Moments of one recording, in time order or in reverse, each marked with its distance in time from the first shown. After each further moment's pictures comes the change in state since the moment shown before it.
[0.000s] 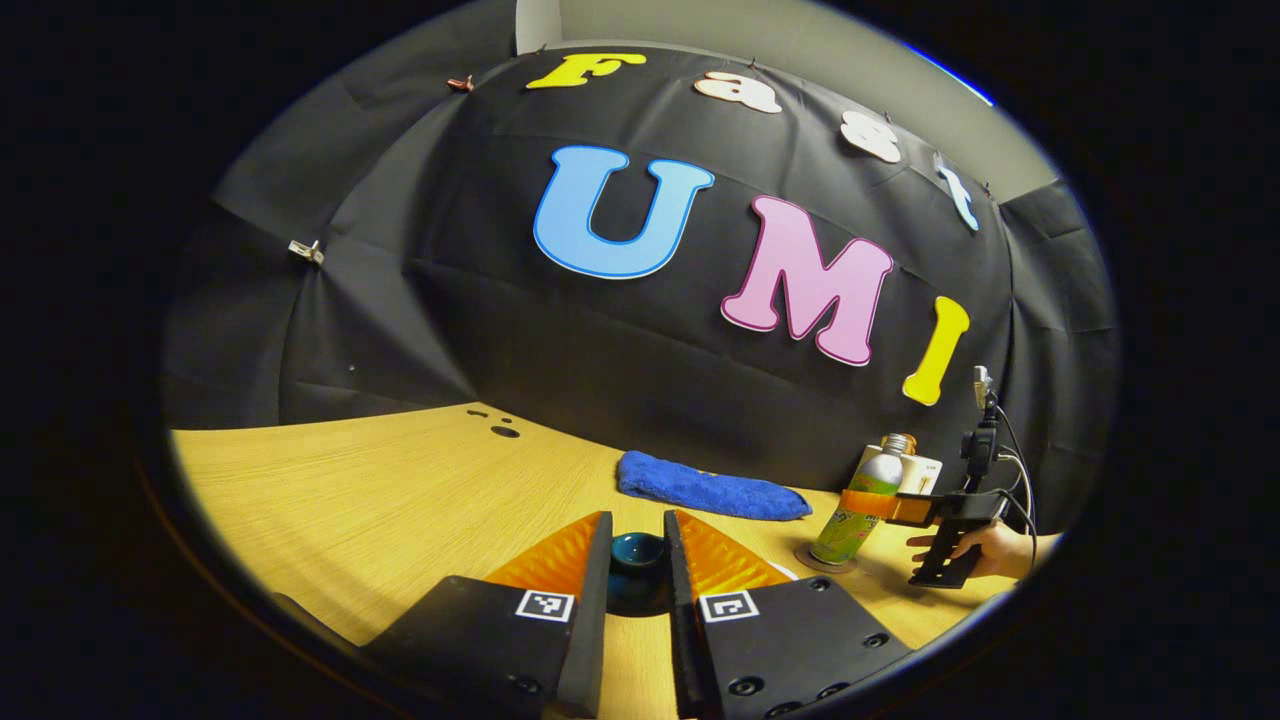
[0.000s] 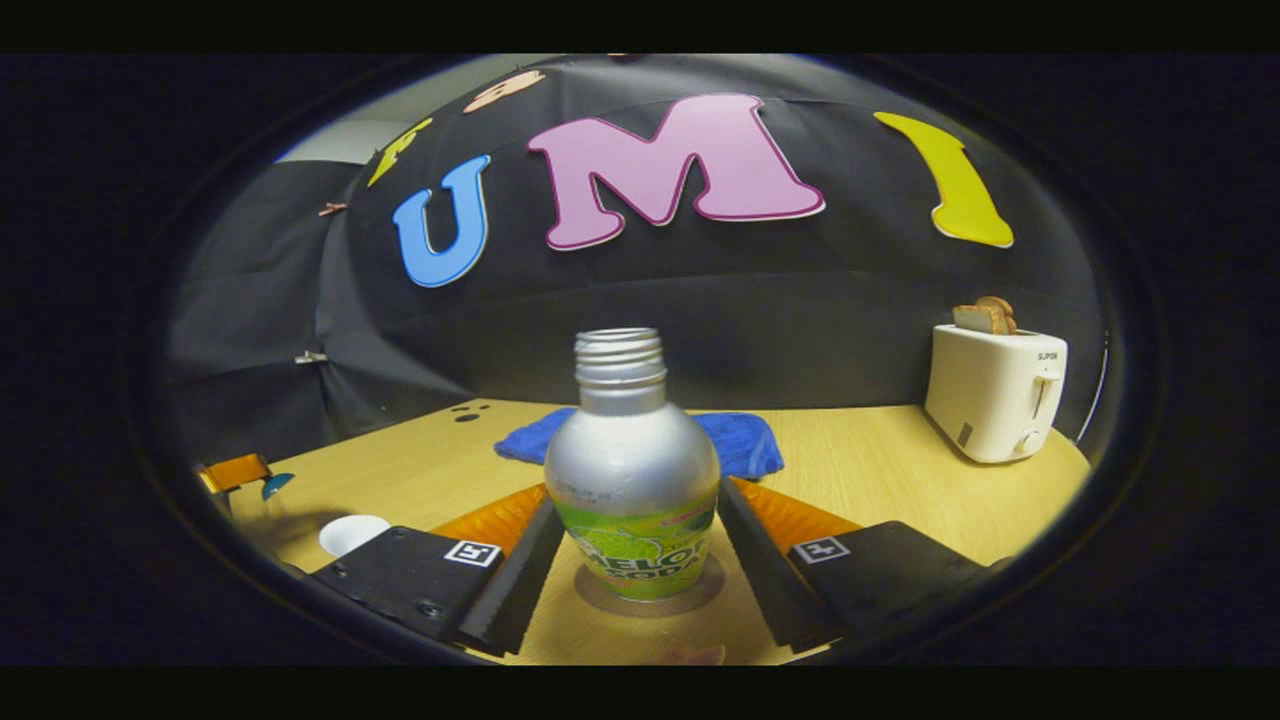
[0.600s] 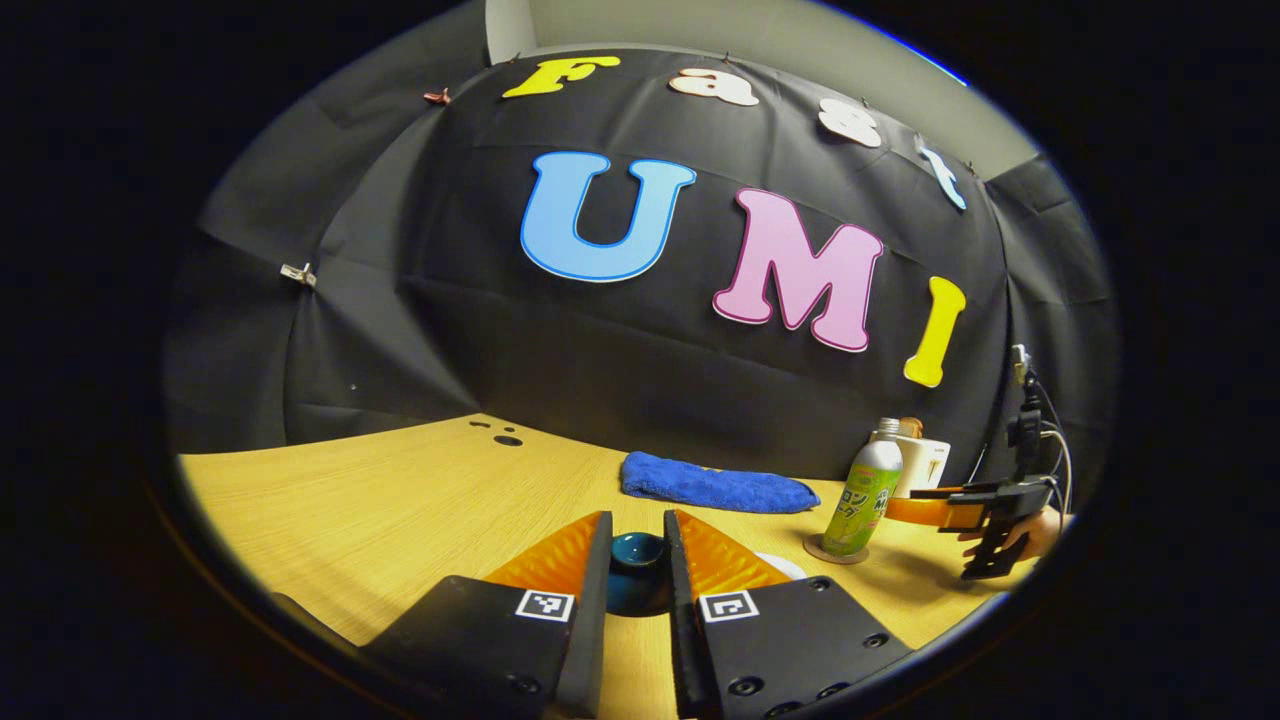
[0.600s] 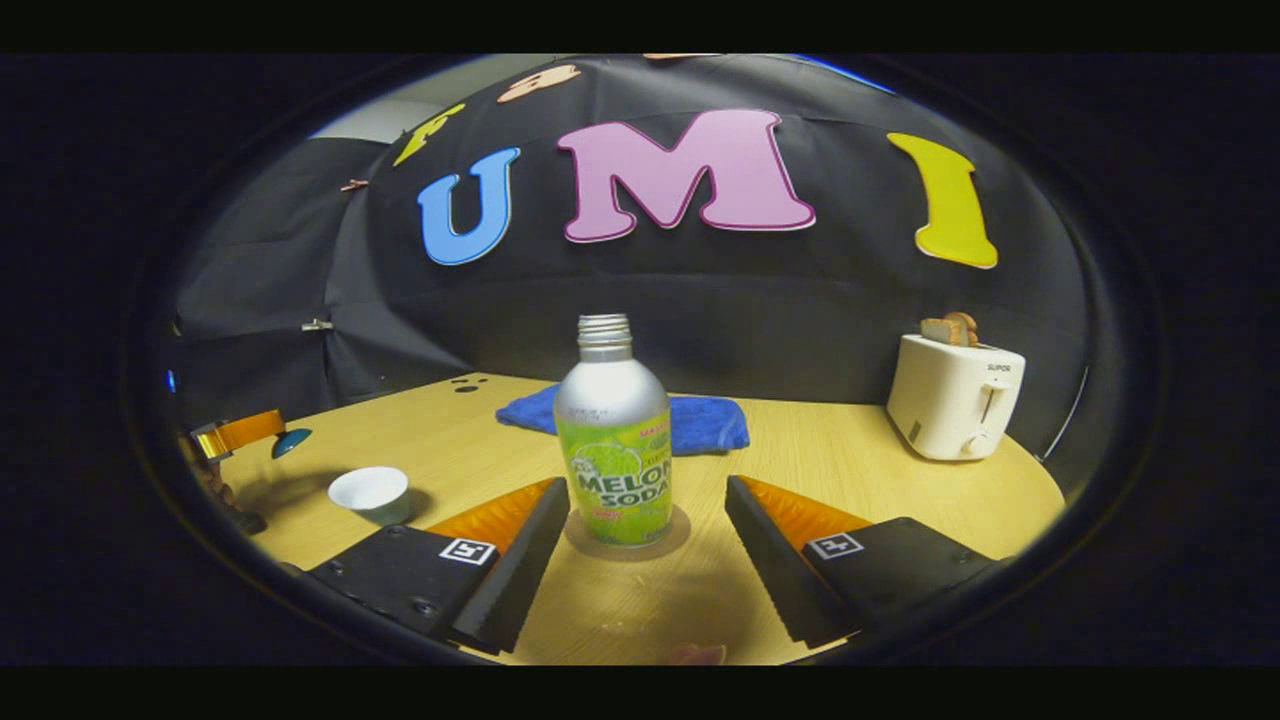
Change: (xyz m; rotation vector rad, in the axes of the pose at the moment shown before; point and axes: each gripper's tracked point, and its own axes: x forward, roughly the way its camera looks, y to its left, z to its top) left arm 0.000 -0.010 -0.001 0.093 -0.008 0.008; right arm -0.077 -0.005 -0.016 -0.093 0.030 -0.048
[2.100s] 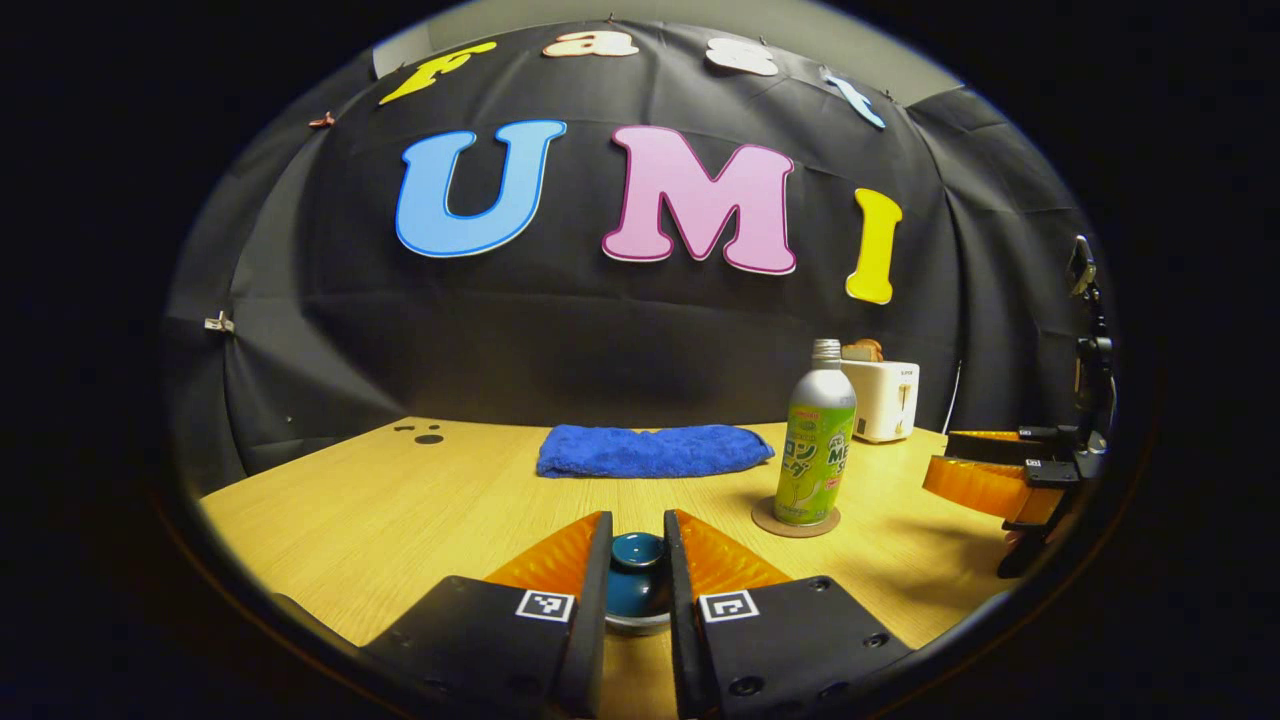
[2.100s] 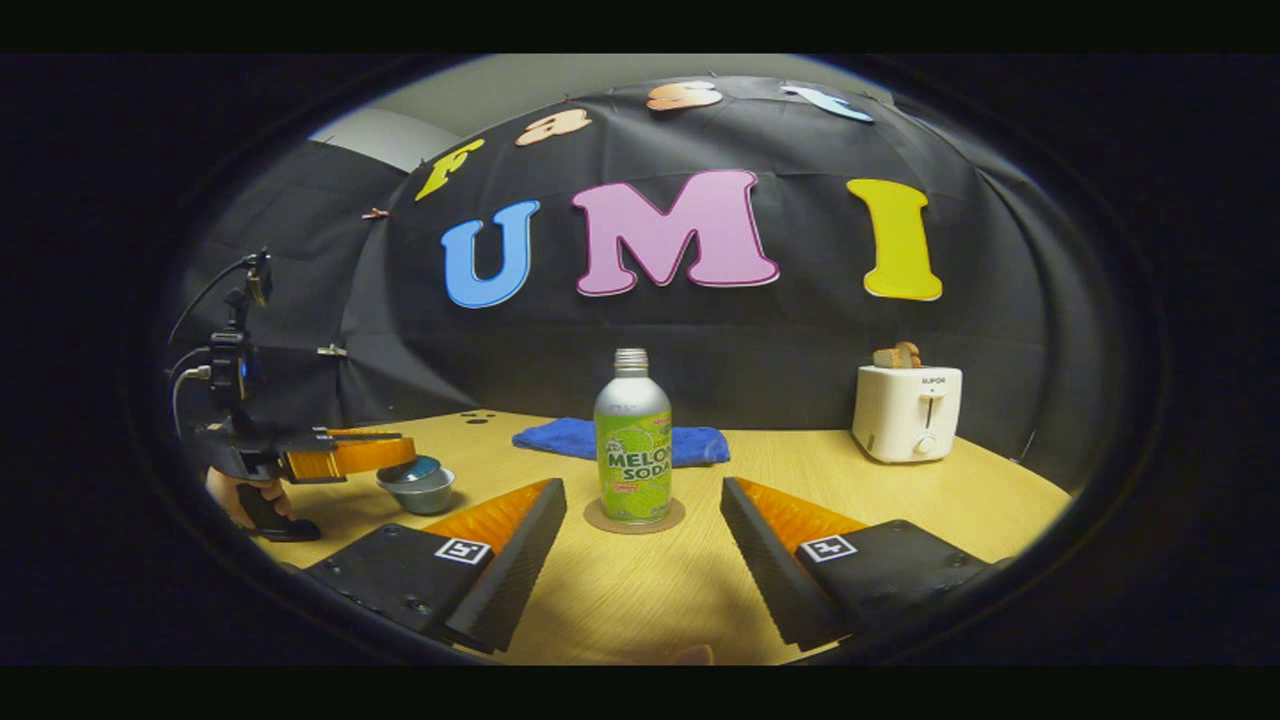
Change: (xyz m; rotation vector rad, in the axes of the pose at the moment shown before) left arm 0.051 -0.097 -0.044 0.185 0.144 -0.121; right arm -0.062 0.002 -0.001 -0.012 -0.193 -0.025
